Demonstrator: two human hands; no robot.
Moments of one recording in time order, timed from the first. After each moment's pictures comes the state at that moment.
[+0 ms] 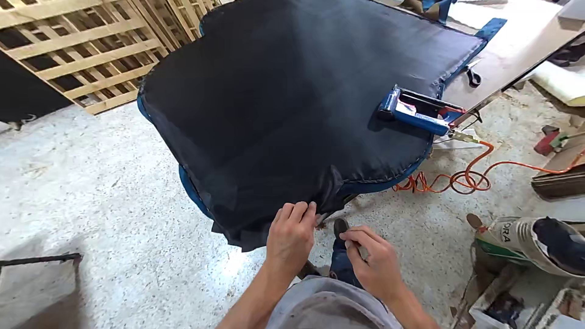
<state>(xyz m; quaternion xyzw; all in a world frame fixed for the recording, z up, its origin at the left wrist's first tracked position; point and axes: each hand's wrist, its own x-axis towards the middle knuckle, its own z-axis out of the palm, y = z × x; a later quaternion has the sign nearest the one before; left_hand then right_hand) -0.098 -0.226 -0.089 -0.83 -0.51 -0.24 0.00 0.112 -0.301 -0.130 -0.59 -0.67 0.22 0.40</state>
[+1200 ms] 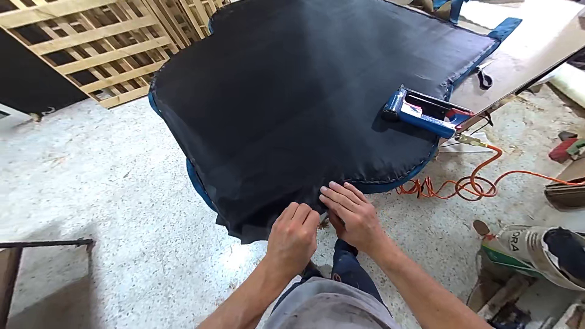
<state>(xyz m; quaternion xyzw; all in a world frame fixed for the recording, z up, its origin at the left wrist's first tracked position) -0.097 -0.231 -0.078 -0.84 -0.47 -0.26 0.02 0.107 -0.211 -0.127 -0.42 -0.82 0.00 0.38</state>
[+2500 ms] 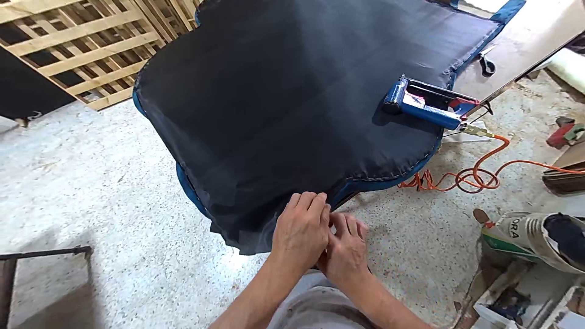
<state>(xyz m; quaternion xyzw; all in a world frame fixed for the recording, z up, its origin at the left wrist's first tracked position) -0.079 -0.215 -0.062 -0.83 -0.52 -0.20 -0.07 0.042 -0.275 -0.131 -0.62 -0.72 -0.01 0.30</state>
